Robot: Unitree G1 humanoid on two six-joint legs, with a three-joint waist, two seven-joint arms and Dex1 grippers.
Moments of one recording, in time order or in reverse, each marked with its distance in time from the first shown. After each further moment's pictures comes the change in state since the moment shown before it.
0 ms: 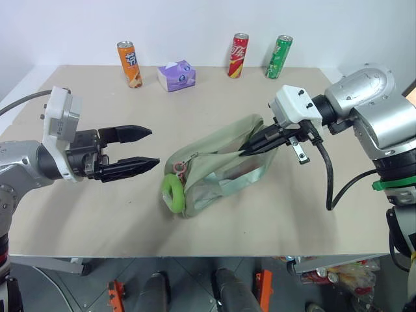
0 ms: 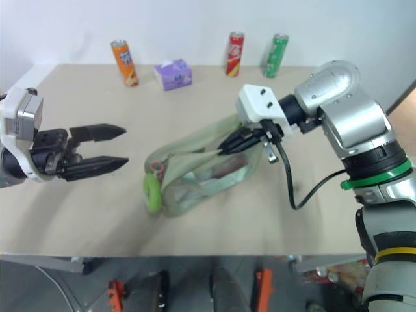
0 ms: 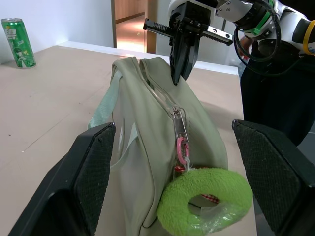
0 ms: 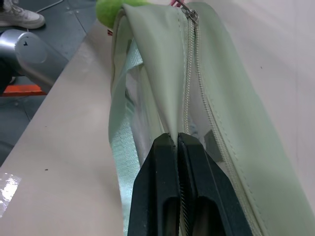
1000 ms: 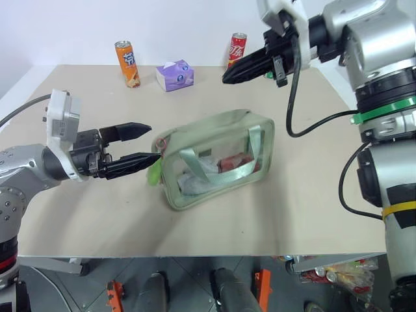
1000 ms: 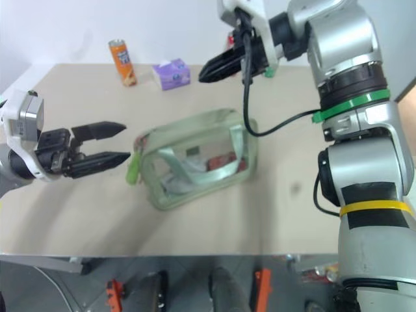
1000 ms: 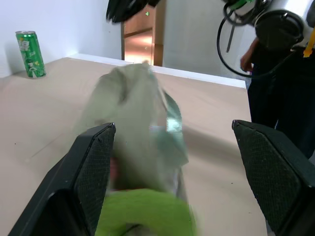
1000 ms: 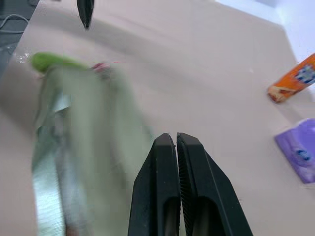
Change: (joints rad) left arm 0.017 -0.055 -0.016 0.018 0.013 -0.058 0.038; right arm -0.470 0.268 -0.079 0.579 -0.232 0.101 -0.006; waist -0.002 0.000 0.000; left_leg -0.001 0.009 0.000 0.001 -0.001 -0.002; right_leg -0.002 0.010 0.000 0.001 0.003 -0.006
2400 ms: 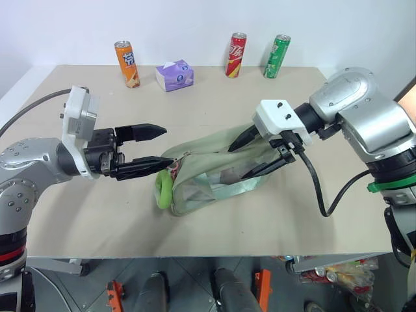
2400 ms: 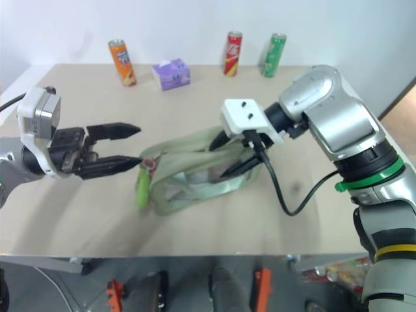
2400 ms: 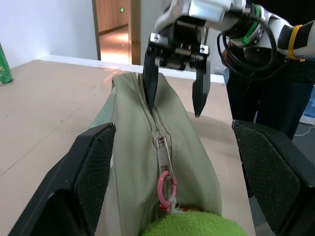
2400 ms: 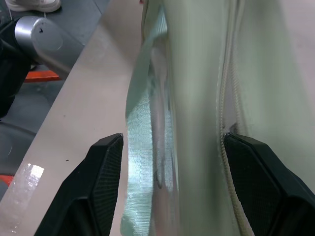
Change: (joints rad) left arm -0.082 0.000 -0.087 -0.002 -0.001 0.004 -0.024; right arm 0.450 -0.252 0.152 -0.654 0.147 0.016 0.007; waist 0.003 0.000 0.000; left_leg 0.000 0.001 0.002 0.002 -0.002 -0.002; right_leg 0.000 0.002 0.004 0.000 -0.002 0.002
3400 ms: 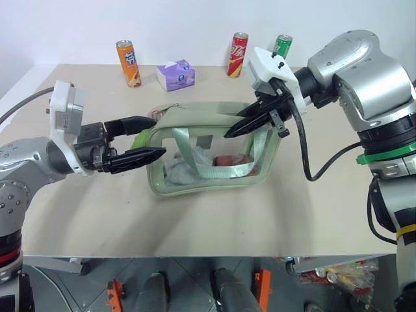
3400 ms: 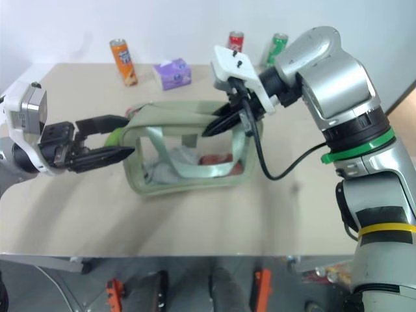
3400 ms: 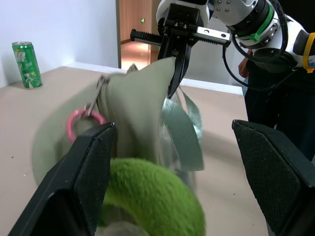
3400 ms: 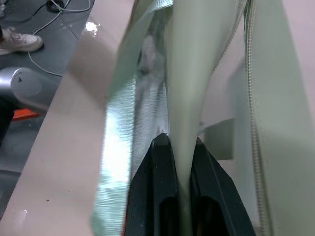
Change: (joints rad) left arm 0.026 0.000 0.055 0.012 -0.032 -0.006 0.048; right arm -0.212 0.108 -0.028 0.171 0.008 0.209 0.001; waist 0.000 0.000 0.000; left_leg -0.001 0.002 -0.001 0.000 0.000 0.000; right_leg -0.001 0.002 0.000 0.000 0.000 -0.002
